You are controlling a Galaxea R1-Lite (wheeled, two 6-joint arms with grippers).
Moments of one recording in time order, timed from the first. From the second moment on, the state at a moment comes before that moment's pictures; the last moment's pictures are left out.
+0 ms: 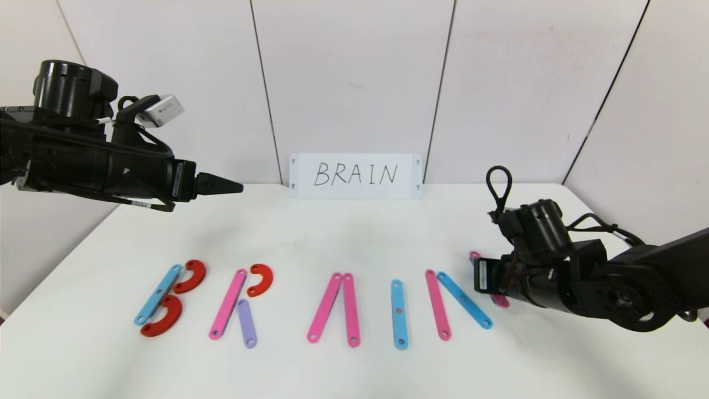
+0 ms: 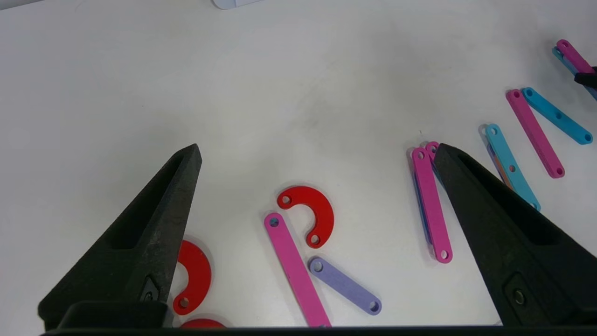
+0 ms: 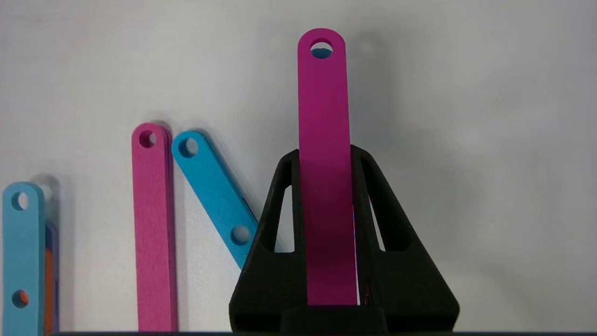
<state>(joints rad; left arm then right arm) -0.05 1.66 -1.31 0.22 -0.46 0.11 0.42 1.87 -0.79 -0.27 -0.25 0.41</state>
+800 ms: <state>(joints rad) -0.05 1.66 -1.31 0.22 -0.46 0.11 0.43 1.88 -0.73 -0.31 -0.25 0.45</state>
